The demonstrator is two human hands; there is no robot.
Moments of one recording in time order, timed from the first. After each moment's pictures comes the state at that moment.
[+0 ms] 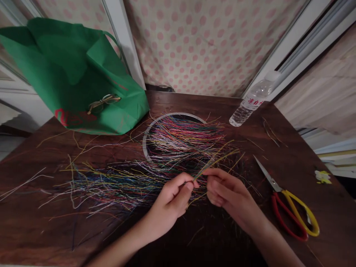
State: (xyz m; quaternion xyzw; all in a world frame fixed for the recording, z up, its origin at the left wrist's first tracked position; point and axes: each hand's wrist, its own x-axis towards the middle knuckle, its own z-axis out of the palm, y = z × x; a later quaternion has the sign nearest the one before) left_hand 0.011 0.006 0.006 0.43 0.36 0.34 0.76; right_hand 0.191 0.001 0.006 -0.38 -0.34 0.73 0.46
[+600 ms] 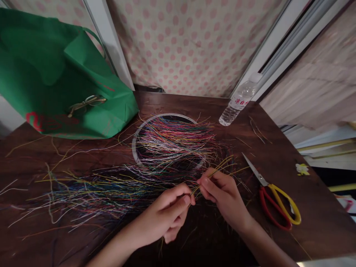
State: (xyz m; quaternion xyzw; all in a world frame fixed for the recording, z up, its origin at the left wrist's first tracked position) left_hand 0.009 0.008 0.008 0.42 0.30 0.19 0.83; right_hand 0.188 0.004 0.006 -0.47 -0.46 0.59 0.47
